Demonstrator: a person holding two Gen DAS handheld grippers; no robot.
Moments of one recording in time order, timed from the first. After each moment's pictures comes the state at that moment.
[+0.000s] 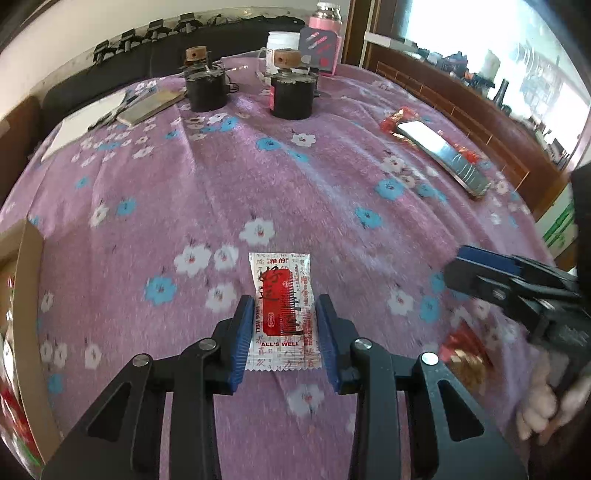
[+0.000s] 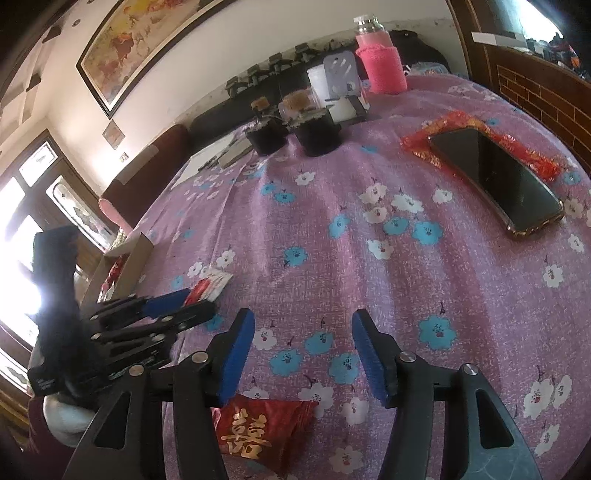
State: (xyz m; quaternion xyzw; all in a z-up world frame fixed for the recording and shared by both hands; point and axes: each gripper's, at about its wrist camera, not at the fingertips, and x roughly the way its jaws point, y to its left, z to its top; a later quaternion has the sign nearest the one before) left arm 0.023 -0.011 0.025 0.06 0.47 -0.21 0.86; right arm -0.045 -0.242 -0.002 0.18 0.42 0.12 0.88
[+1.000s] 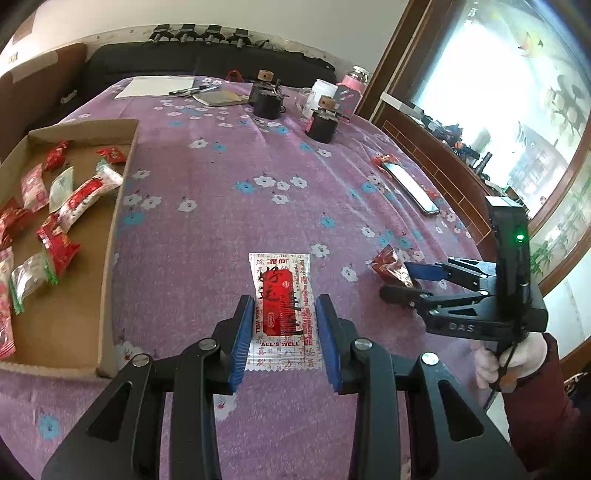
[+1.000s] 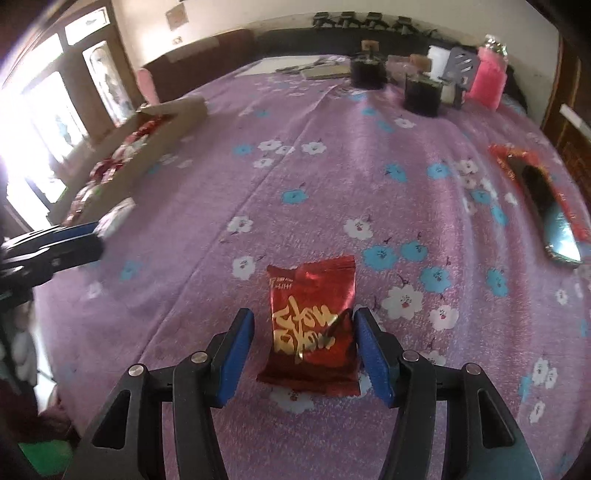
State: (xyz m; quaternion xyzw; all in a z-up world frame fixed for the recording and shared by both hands) left arm -0.095 0.100 0.048 -0.08 0.43 -0.21 0.88; right arm -0.103 -0.149 -0.004 -0.05 0.48 0.18 0.86
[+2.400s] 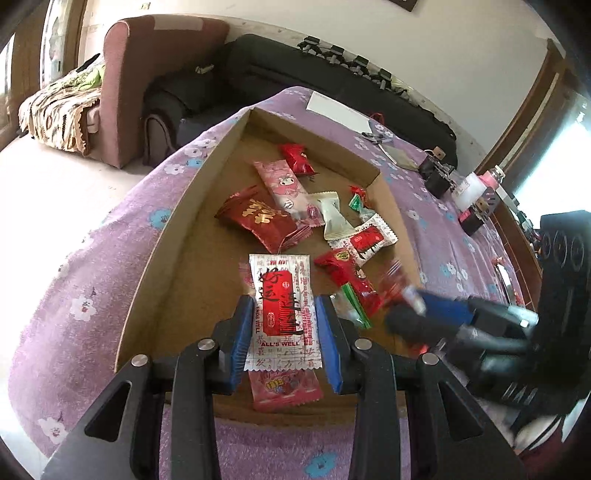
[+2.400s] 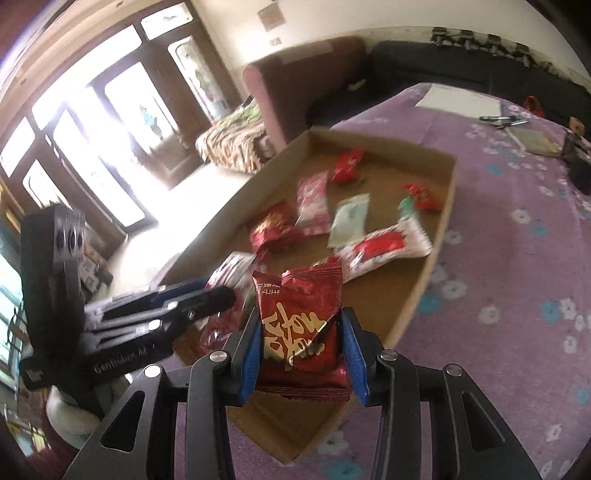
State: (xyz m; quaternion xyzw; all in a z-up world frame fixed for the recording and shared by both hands) left arm -0.078 0.308 0.034 -0.19 0.42 -0.01 0.89; right arm -0.054 0.131 0.033 -0.03 0.46 0.37 0.81
